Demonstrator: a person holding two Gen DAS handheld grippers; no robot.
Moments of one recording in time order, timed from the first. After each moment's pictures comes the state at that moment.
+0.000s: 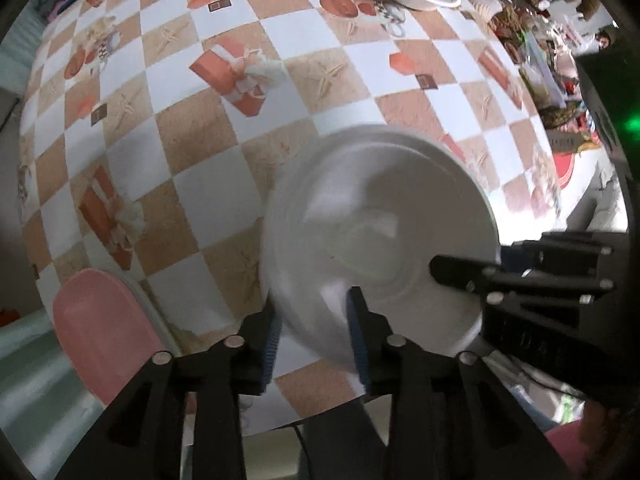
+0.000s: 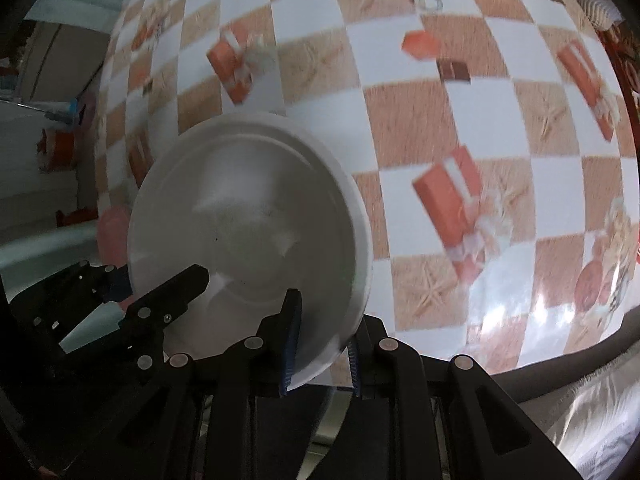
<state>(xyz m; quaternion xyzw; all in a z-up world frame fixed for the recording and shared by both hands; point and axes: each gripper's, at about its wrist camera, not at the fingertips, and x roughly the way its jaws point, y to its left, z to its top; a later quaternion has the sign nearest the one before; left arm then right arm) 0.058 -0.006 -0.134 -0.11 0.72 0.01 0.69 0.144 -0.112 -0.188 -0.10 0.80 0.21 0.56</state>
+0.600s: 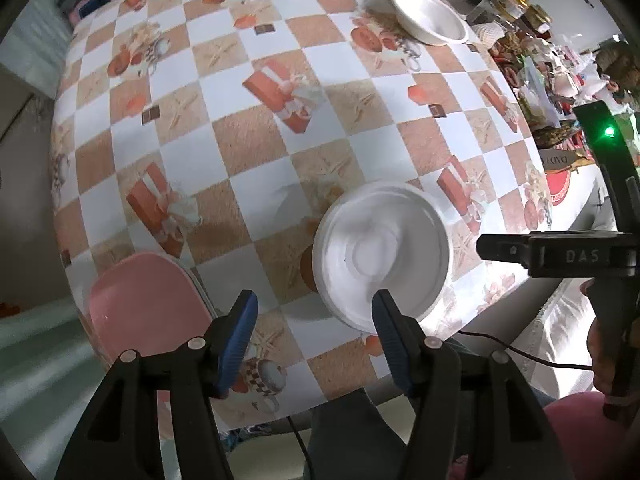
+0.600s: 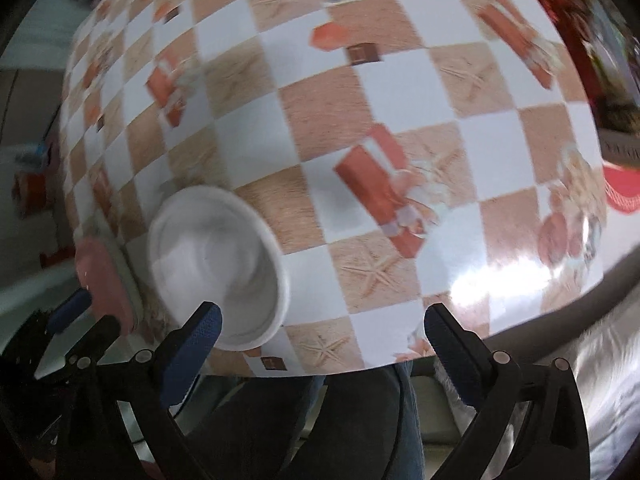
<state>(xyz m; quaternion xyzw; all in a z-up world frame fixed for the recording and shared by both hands) 0.036 0.029 -0.095 -0.13 0.69 0.03 0.71 0.164 -0.163 -0.172 -0.07 0.81 0.11 0.57</state>
